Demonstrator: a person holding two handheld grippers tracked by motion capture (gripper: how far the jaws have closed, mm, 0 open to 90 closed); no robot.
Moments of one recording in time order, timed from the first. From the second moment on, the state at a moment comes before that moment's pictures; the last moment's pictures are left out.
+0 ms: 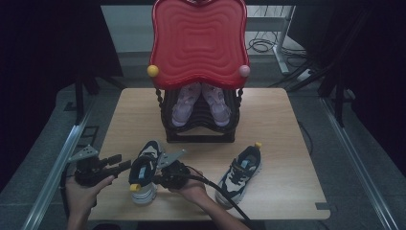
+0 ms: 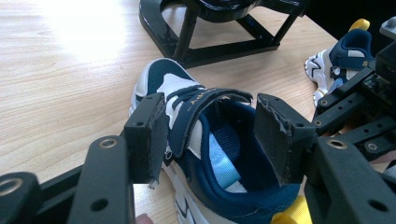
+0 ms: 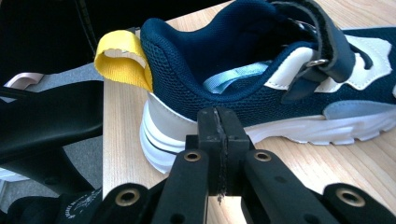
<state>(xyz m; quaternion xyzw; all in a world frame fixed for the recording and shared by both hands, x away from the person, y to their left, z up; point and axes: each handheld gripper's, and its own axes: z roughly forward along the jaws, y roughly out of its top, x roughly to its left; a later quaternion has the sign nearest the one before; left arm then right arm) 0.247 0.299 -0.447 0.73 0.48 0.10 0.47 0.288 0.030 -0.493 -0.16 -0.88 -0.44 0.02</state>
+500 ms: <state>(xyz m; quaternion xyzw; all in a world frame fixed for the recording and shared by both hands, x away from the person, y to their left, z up) 0.246 0.302 -0.446 0.73 0.49 0.11 0.47 0.280 0.052 -0.496 -0.15 -0.88 -0.45 0.03</state>
